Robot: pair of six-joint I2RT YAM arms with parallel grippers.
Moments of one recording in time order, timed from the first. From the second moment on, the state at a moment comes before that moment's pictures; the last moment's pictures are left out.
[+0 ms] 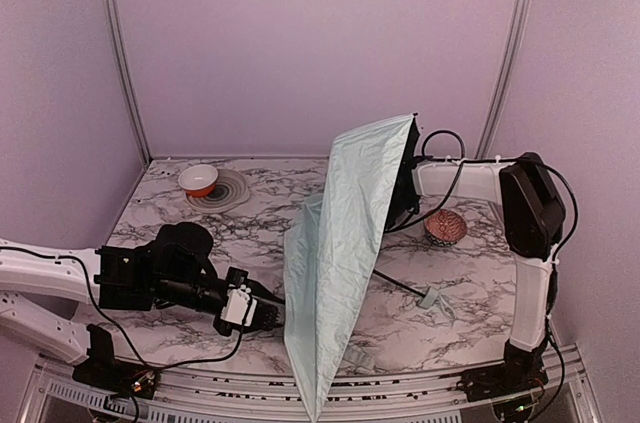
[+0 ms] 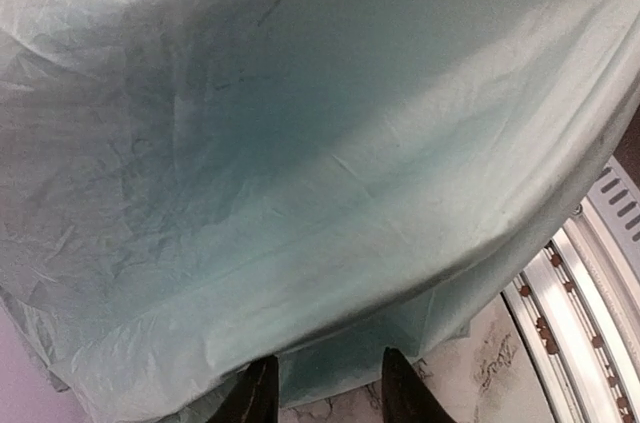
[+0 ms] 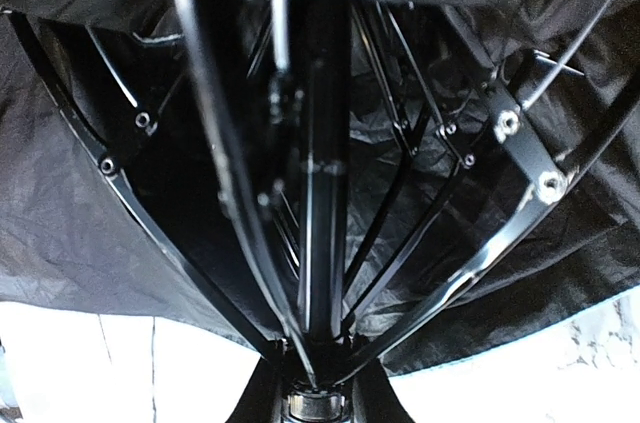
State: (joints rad) left arm -1.16 1.15 0.64 -0.05 0.30 0.83; right arm 0.62 2.03 1.52 -0.78 -0.69 -0.40
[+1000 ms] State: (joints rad) left arm -1.18 1.14 0.74 -0.12 0.29 0.99; right arm 0.63 2.05 1.56 -0.81 -0.72 -0.41
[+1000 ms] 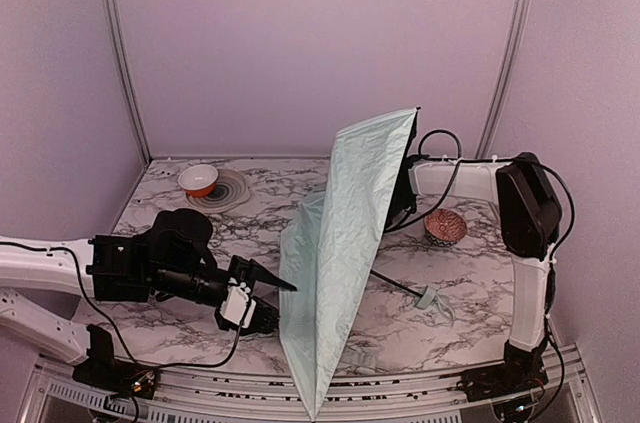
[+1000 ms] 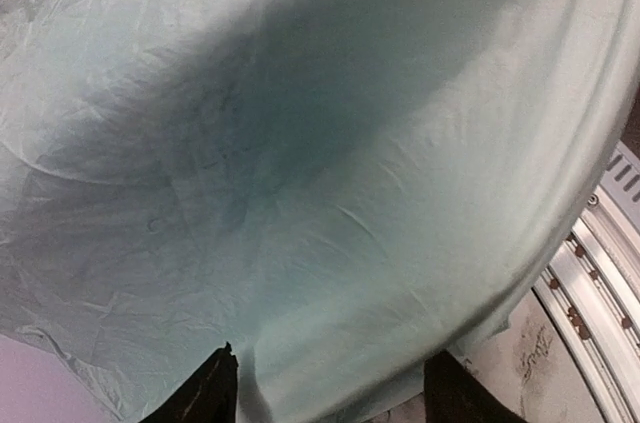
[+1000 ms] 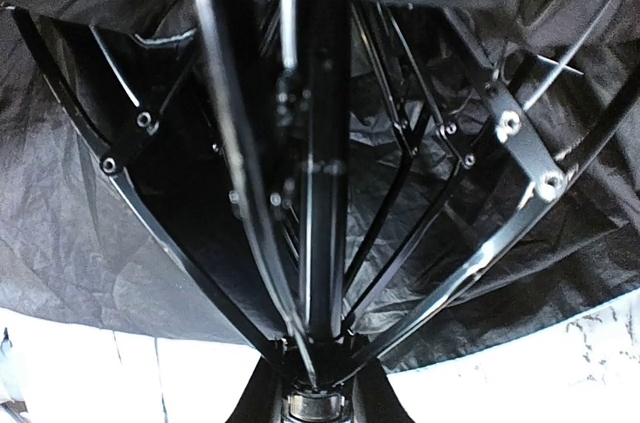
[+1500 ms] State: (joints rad) left arm -1.15 1.29 0.74 0.10 0.20 1.02; right arm 0.67 2.05 1.54 -0.79 -0.67 -0.41
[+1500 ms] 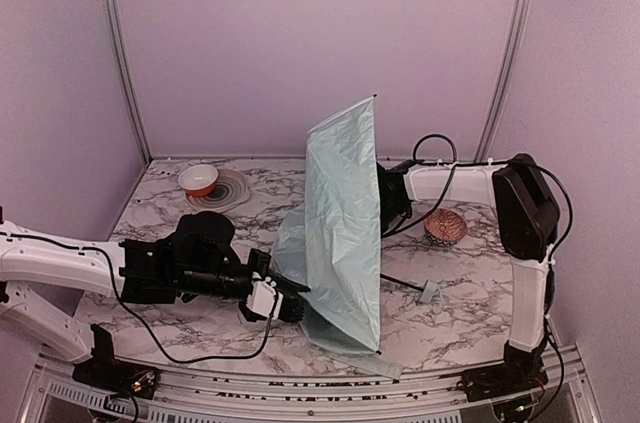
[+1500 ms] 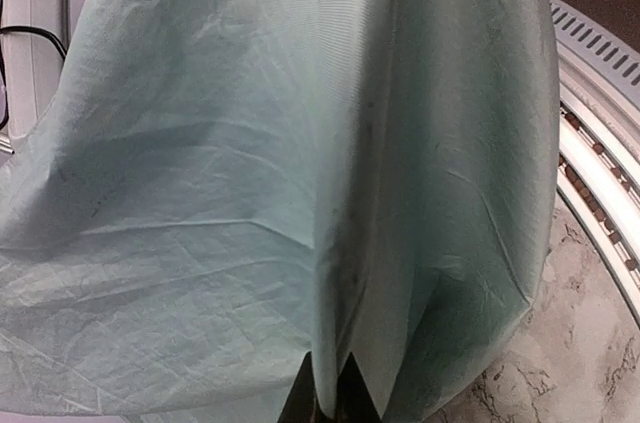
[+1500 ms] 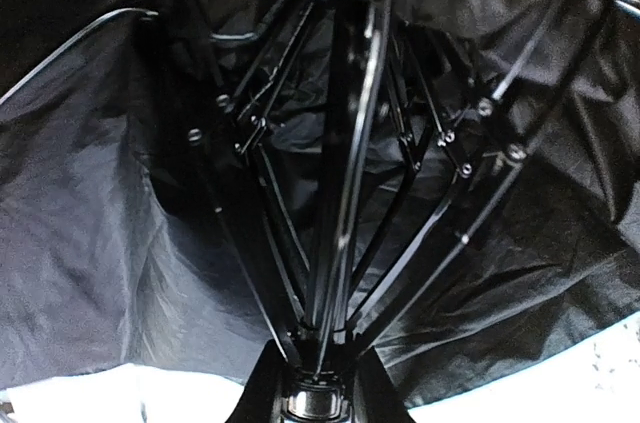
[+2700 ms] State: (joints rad) left arm -0.95 1.39 0.81 0.07 0.37 0.72; right arm 0.67 1.39 1.27 -0.70 -0.52 -0.17
